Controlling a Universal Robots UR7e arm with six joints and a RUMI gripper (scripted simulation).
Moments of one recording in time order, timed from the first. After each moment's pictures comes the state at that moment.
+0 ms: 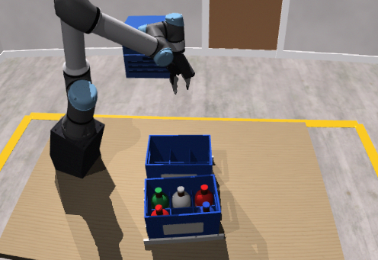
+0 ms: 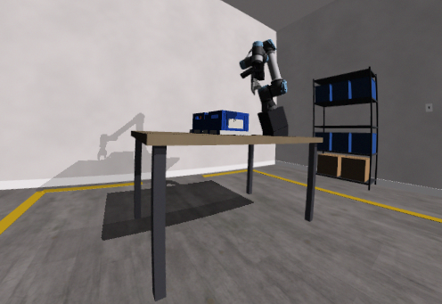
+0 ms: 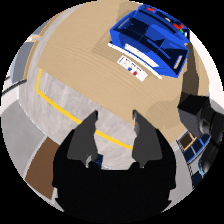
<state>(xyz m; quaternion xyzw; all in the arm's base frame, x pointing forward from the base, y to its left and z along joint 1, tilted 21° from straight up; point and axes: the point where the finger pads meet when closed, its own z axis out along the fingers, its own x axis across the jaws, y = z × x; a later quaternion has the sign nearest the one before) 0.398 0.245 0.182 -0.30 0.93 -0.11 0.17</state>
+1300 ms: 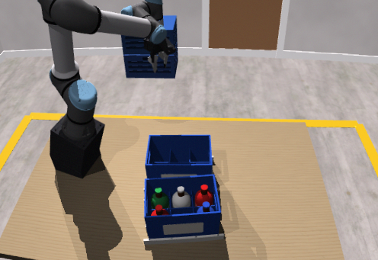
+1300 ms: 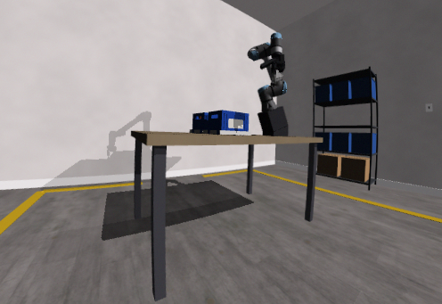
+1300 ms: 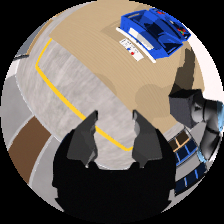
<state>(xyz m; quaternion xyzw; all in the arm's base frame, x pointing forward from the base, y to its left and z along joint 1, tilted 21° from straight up) 0.276 0.337 0.194 -0.42 0.89 -0.12 0.14</state>
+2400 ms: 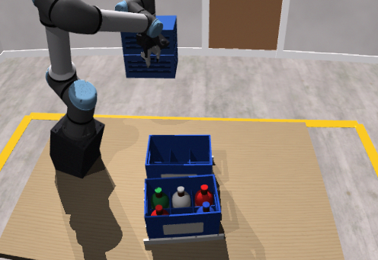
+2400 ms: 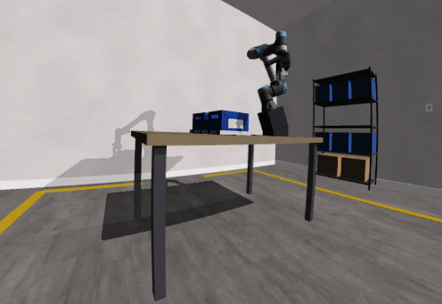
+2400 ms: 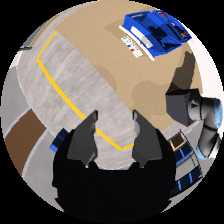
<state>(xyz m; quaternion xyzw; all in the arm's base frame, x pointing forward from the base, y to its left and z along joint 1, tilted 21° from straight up) 0.236 0.354 0.199 -0.45 0.87 -0.12 0.14</state>
